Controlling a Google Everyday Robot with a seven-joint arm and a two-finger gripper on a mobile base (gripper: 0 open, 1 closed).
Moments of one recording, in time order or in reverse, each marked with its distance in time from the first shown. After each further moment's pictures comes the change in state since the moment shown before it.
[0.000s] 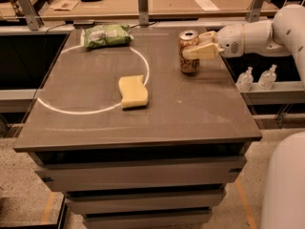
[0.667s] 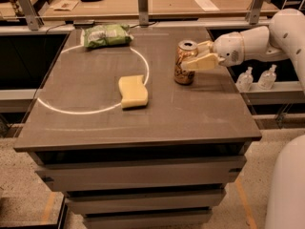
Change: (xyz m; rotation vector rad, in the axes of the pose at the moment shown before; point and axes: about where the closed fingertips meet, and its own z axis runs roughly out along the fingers) arm 0.016 0.047 0.006 -0.158 0.038 -0.003
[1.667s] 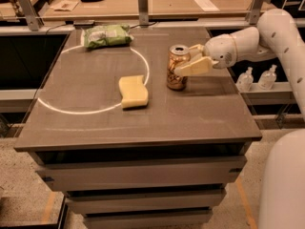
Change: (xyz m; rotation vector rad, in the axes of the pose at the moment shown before) arm -0.005 0.028 0.021 -0.147 -0.007 -0.018
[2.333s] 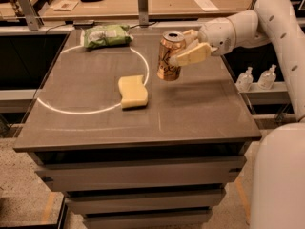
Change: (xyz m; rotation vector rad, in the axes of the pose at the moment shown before) arm -0.068 0.039 0.011 -0.175 -0.088 -0.117
